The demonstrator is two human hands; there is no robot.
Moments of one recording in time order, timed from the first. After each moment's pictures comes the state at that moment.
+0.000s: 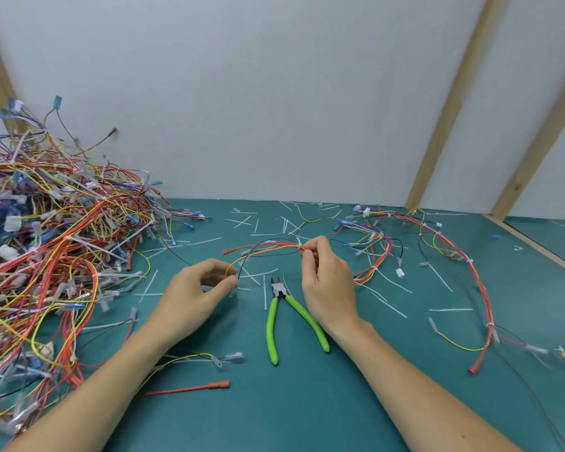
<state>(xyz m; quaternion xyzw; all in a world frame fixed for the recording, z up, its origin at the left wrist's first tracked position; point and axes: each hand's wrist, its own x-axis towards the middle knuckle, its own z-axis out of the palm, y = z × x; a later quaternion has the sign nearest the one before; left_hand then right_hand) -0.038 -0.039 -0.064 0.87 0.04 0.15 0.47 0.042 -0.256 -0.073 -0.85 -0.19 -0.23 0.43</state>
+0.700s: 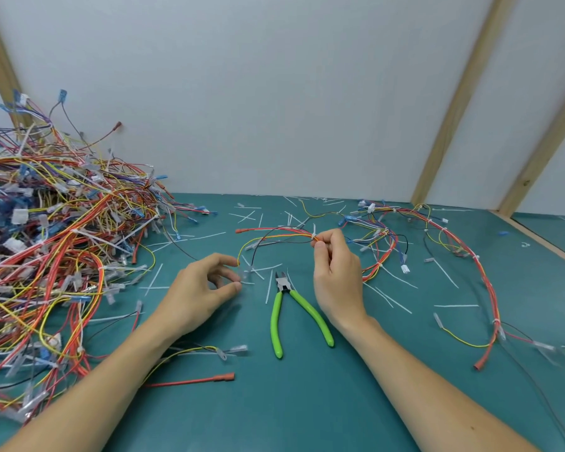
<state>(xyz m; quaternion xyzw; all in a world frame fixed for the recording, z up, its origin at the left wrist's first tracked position) -0.036 -0.035 -0.068 0.88 0.02 0.14 0.44 0.047 -0.258 -0.075 -0.82 -0.17 -0.25 0.49</state>
